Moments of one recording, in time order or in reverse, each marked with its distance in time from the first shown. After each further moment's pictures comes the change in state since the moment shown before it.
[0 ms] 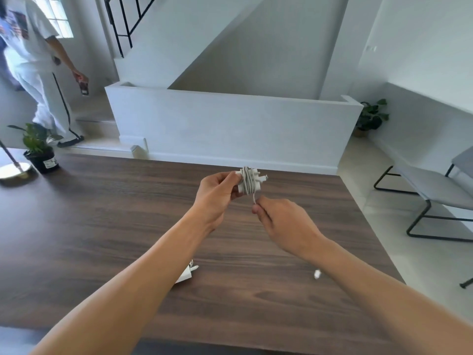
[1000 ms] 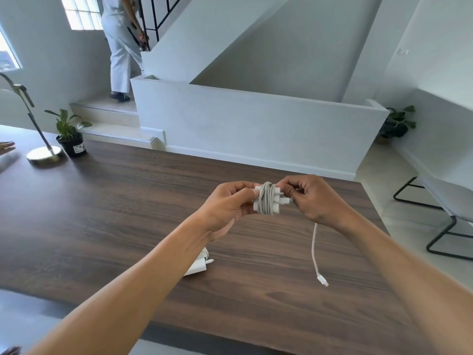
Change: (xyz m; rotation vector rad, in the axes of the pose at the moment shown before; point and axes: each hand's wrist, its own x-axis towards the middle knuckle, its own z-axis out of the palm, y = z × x) left_hand -0.030 0.003 -0.032 -0.024 -0.279 -0.016; right_hand 0.035 0.011 -0.029 0.458 -0.041 0.029
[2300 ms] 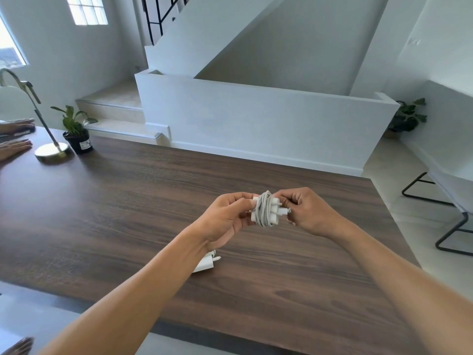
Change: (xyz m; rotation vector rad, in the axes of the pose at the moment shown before) left_hand -0.013 -0.018 -0.023 -0.073 -0.042 -0.088; right_hand 0.000 0.007 0.034 0.171 -0.190 0.066
